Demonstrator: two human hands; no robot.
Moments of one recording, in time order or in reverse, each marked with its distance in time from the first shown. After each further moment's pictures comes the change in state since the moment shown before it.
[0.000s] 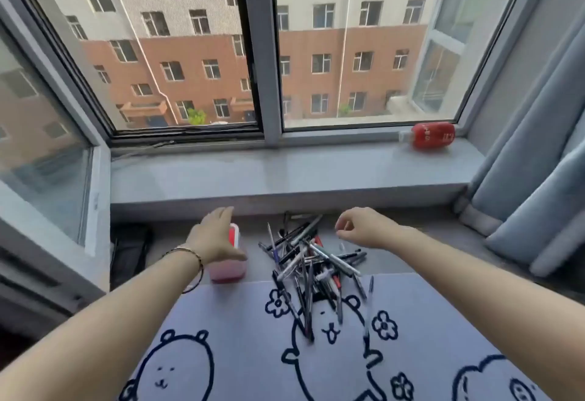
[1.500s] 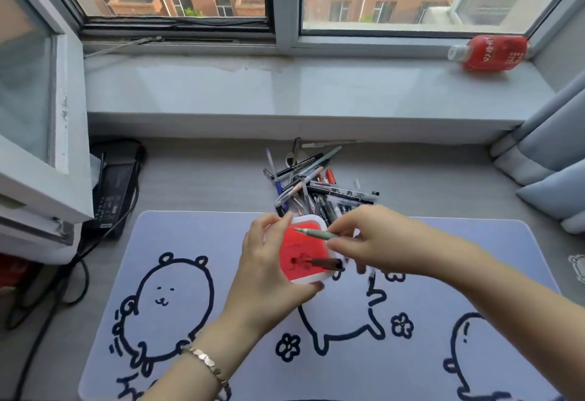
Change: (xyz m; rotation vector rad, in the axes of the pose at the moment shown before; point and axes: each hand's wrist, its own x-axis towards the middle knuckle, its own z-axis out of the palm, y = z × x) left_hand -0.134 0.085 0.074 -0.683 0.182 0.069; right_hand -0.066 -0.050 0.027 0.076 -0.344 -0.119
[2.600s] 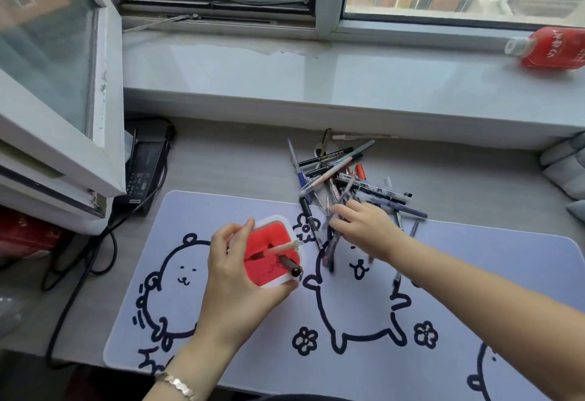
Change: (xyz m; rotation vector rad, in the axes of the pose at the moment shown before) left_hand -0.030 -0.045 -0.024 -0.012 0.236 -0.192; right_hand 0.130 0.098 0.085 -0.767 0.319 -0.535
